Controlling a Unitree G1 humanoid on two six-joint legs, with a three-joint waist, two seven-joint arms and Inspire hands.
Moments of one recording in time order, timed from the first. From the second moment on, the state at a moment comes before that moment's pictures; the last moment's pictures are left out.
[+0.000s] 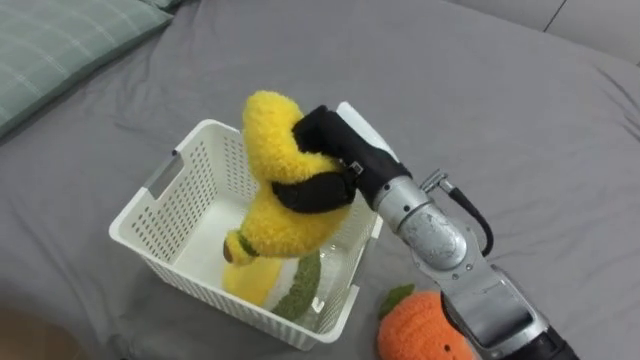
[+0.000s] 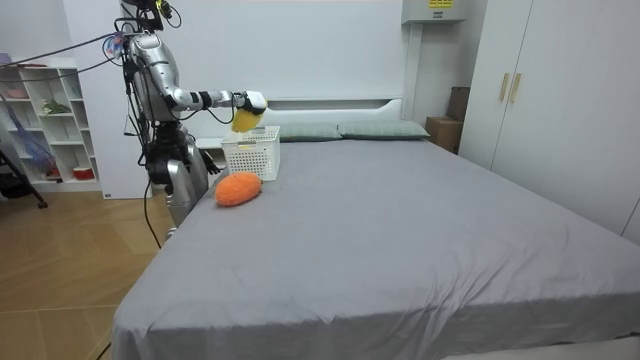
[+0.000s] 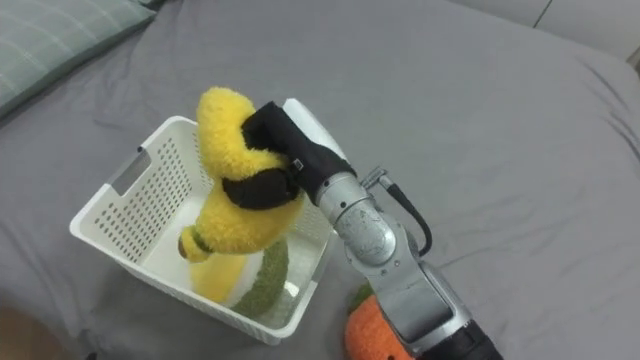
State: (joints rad) left arm 0.10 0.22 -0.04 1.00 0.46 0.12 0.29; right arm -0.27 -0.26 0.49 -0.01 -0.16 0.14 0.08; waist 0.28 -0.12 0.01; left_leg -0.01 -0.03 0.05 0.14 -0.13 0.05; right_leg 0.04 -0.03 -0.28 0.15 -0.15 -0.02
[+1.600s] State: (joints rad) left arm 0.11 0.22 0.03 1.03 0.47 0.16 0.30; right arm -0.23 -0.28 0.49 0.03 -0.20 0.12 0.04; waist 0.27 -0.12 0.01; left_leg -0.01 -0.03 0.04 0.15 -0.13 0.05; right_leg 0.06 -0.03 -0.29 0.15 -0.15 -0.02
